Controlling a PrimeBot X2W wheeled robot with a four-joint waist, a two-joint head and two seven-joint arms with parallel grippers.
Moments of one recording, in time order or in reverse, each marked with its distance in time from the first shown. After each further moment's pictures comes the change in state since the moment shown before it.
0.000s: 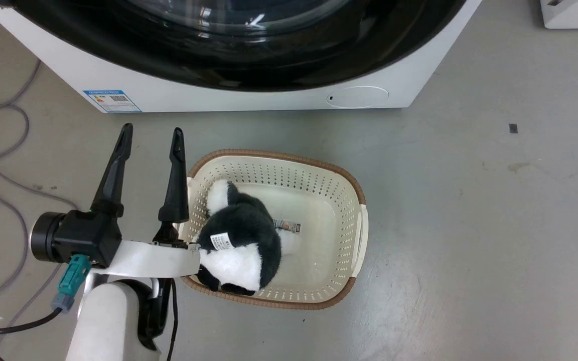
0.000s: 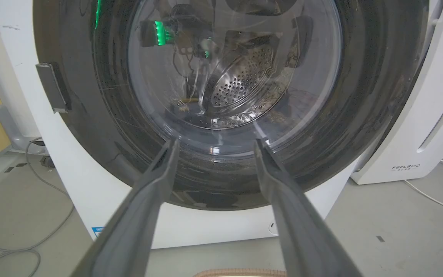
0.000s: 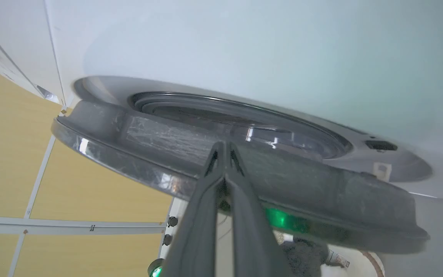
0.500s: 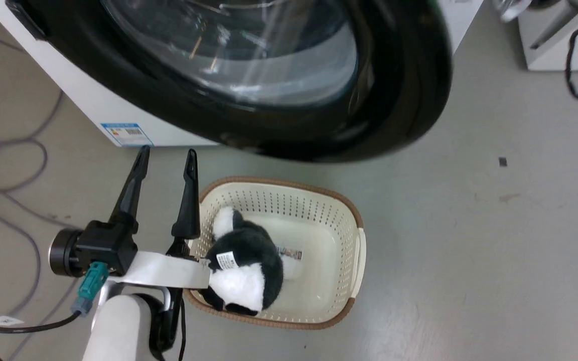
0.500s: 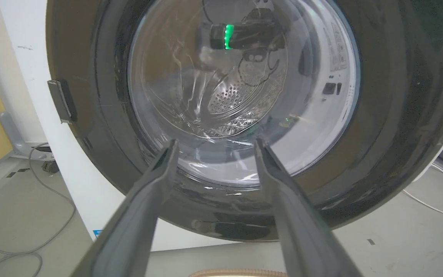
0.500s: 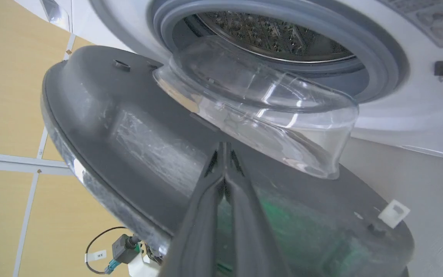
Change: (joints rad) left arm 0.027 -0.013 -0.018 0.057 0.000 0.001 0.000; right arm 0.161 -0.028 0.037 -0.156 0.022 0.000 0.103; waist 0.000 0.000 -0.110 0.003
